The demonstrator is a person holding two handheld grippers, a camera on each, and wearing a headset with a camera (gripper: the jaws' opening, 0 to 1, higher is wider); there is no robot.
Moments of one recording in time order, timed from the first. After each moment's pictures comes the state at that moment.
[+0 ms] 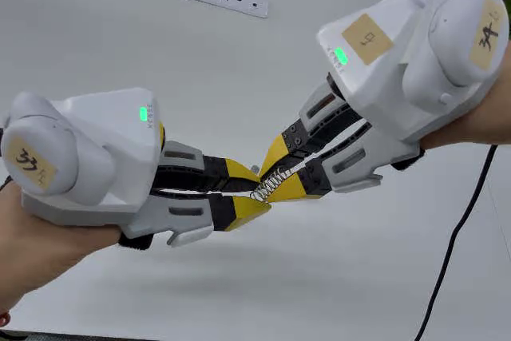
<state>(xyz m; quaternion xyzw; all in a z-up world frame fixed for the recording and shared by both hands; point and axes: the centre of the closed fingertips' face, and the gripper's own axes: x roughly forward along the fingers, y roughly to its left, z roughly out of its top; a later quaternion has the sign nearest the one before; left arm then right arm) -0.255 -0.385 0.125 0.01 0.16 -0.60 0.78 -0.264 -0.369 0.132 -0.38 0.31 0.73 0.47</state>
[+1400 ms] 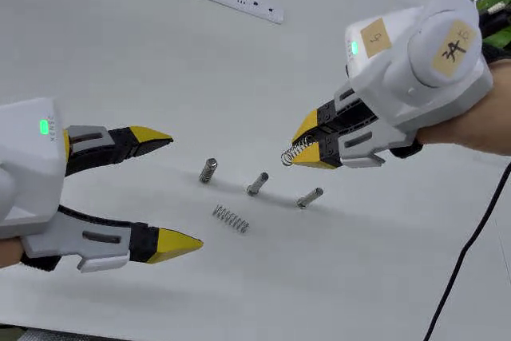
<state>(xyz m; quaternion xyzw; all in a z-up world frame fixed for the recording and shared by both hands) -0.241 -0.302 0.088 0.03 0.19 -0.51 0.84 -0.191 -0.389 0.093 -0.41 0.37 0.62 0.55</state>
